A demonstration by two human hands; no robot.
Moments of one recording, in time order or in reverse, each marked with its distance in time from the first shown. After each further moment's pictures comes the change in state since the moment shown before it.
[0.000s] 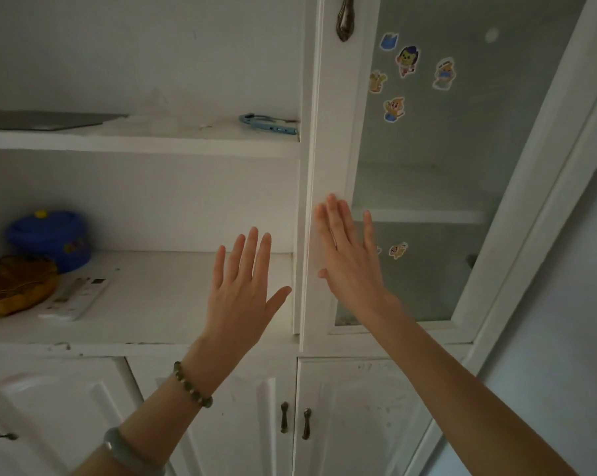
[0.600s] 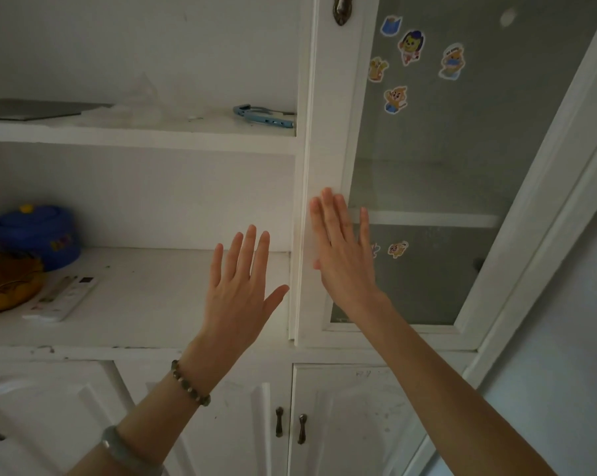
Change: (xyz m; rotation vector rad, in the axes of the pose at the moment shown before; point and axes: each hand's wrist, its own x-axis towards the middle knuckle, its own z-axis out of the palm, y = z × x) left_hand 0.015 0.002 0.020 0.020 0.001 -0.010; right_hand 0.017 -0.002 0.027 0.021 0.048 0.049
